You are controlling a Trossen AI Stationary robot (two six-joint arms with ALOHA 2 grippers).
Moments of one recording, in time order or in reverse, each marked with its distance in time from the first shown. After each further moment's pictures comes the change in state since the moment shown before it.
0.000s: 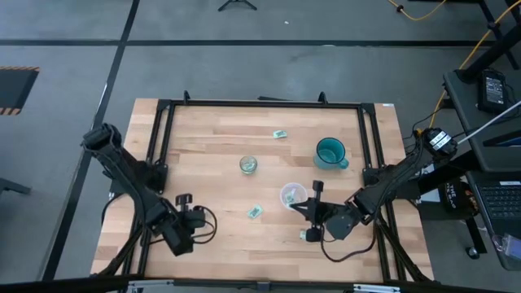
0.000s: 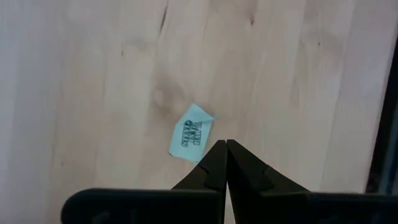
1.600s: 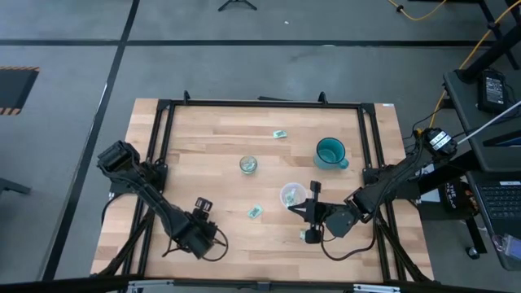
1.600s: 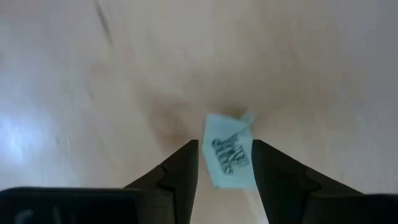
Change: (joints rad) left arm 0.076 0.277 0.000 0.044 0.030 0.598; right arm -0.009 0.000 0.000 0.046 -0.063 0.031
